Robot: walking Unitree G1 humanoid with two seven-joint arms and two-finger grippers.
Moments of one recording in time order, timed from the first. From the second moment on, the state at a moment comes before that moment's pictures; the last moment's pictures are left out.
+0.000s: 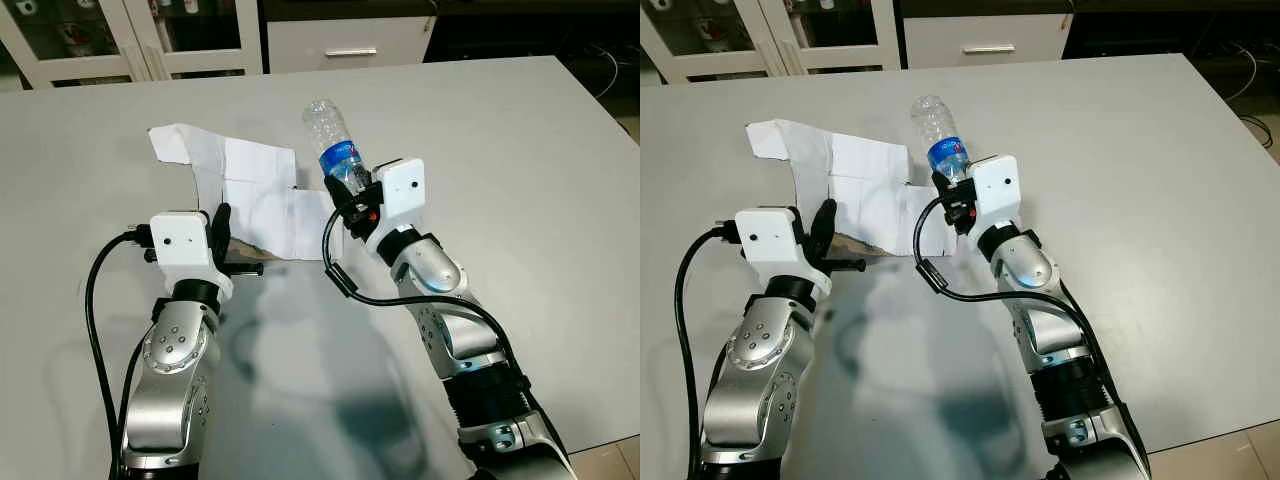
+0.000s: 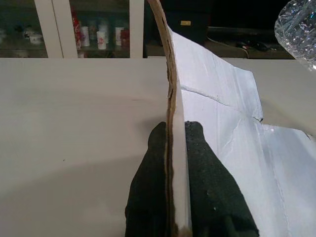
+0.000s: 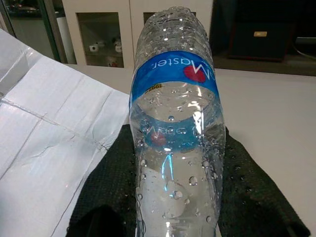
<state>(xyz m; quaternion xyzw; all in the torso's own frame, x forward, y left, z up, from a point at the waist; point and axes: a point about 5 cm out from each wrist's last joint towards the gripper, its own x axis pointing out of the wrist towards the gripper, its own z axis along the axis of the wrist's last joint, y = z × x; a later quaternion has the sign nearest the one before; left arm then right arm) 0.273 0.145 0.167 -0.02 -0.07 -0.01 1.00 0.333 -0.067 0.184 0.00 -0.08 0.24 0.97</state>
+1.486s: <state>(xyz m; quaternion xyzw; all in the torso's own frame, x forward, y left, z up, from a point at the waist) 0.274 0.145 0.164 -0.02 -0.06 -0.02 1.00 0.336 -0.069 0.184 0.01 -0.09 0.24 0.97</state>
